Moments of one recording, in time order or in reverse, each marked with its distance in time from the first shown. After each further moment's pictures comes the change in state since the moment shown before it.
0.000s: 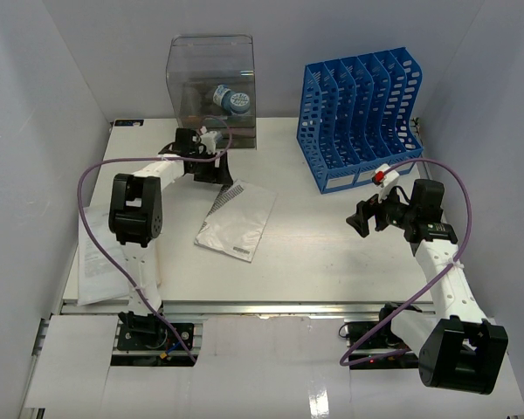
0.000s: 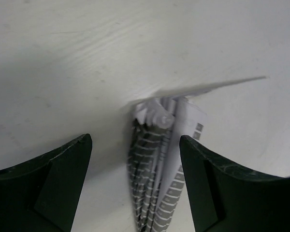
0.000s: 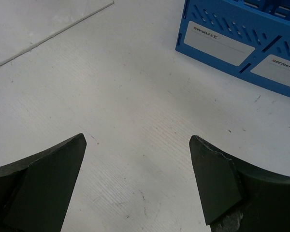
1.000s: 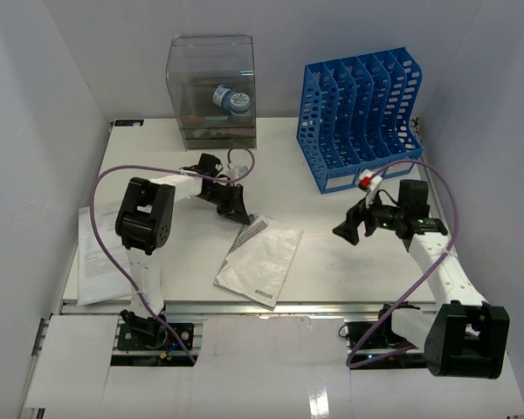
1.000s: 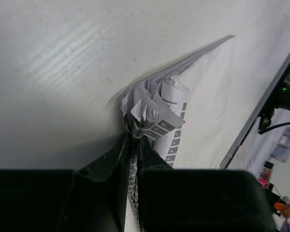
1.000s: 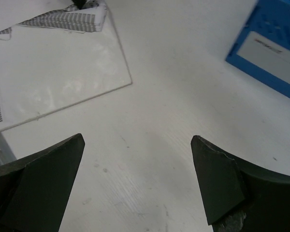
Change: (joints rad) left arm -0.155 -0.064 -0.217 -0.149 0.300 -0.033; right arm 0.083 0.078 -0.006 -0.020 -0.144 -0.038
